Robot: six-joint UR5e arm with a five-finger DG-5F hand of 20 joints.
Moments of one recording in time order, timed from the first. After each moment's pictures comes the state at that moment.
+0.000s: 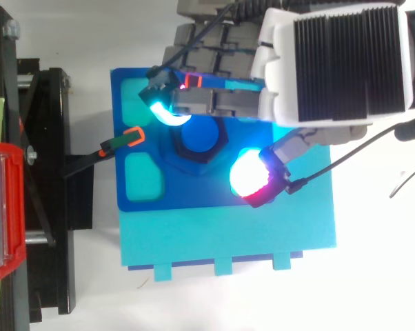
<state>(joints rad) 0.01 -2.17 -1.14 -3.19 -1.69 -1.66</state>
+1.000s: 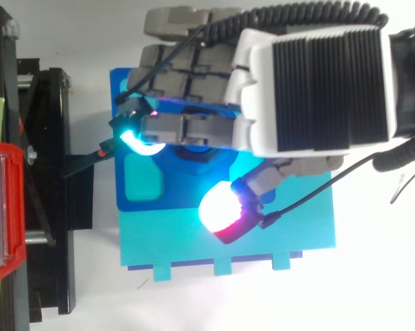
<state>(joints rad) 0.05 -2.19 -1.14 -3.07 -1.65 -1.60</state>
